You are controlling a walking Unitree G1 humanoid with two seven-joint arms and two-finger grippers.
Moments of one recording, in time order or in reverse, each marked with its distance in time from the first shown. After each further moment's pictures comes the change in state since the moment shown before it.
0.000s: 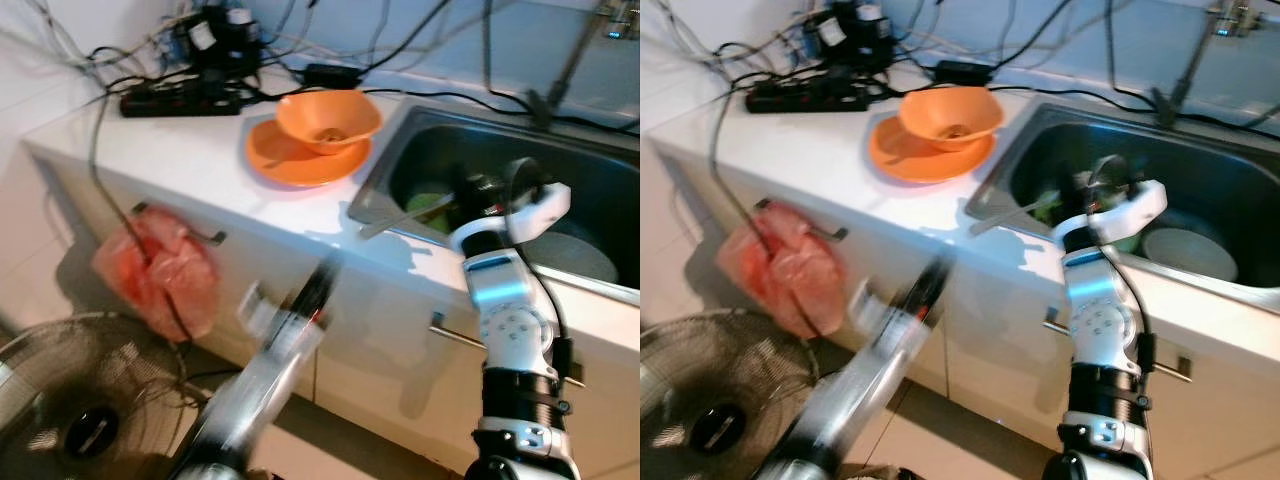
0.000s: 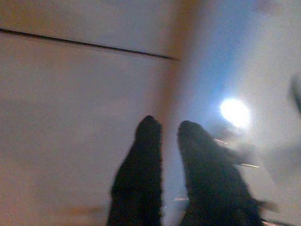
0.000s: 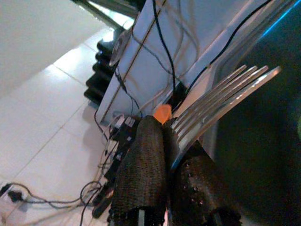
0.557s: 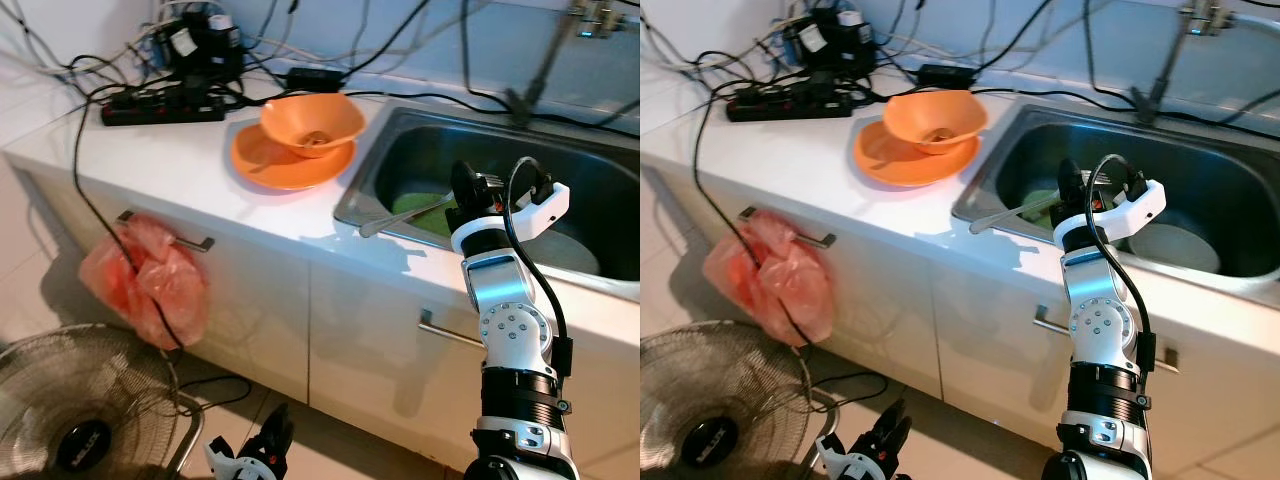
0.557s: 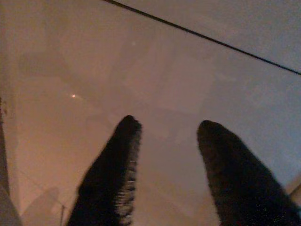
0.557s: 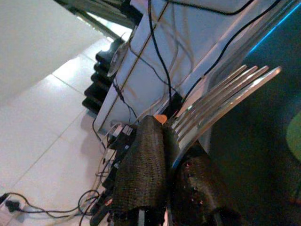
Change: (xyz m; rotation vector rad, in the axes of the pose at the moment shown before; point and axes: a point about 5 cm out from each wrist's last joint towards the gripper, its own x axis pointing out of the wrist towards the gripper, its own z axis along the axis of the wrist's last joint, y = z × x) left arm -0.116 0.090 -0.005 -0.146 -0.178 0.469; right arm 0.000 0.001 -0.001 0.003 0.002 0.001
